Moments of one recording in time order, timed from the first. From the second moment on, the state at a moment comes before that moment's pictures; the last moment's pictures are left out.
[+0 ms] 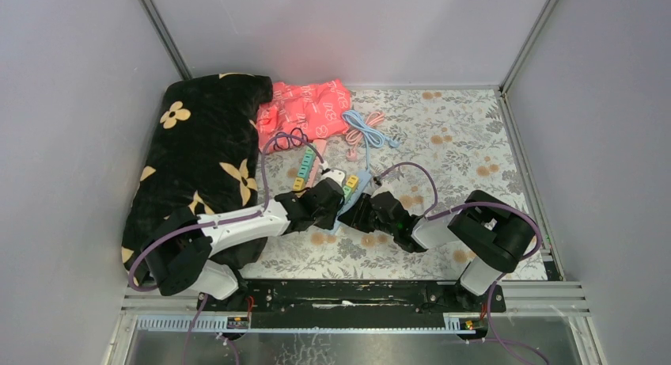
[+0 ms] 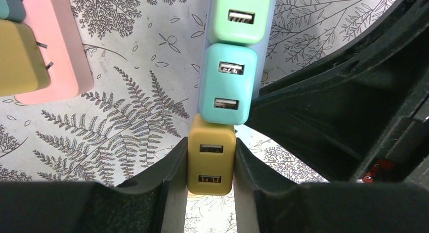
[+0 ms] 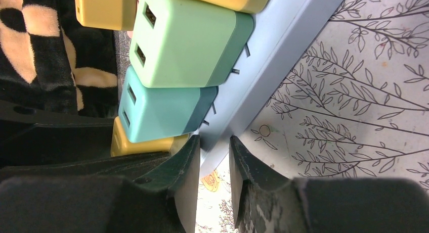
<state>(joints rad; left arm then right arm) -0.91 1.46 0.80 -0.33 -0.20 -0.49 0.88 1.66 0.45 0.68 0.00 1.08</state>
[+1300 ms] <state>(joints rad) -0.98 1.49 0.86 -0.43 -0.29 -0.53 0.88 1.66 0.44 0.70 -0.01 1.07</state>
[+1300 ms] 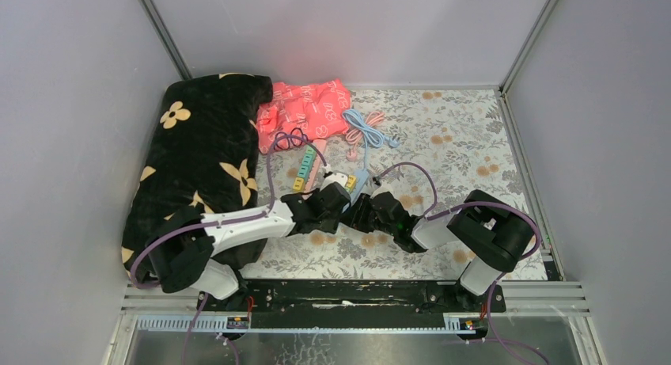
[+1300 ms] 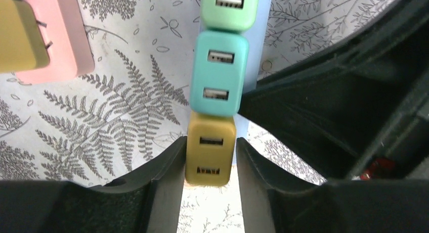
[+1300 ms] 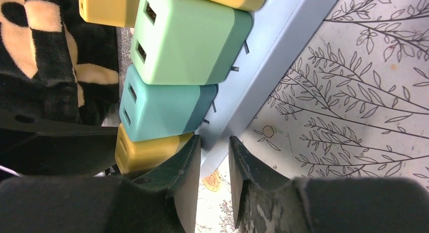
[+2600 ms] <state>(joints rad) -0.74 0.63 0.83 -0.71 -0.32 -0.61 0.89 0.66 0.46 -0.22 0.58 0.67</state>
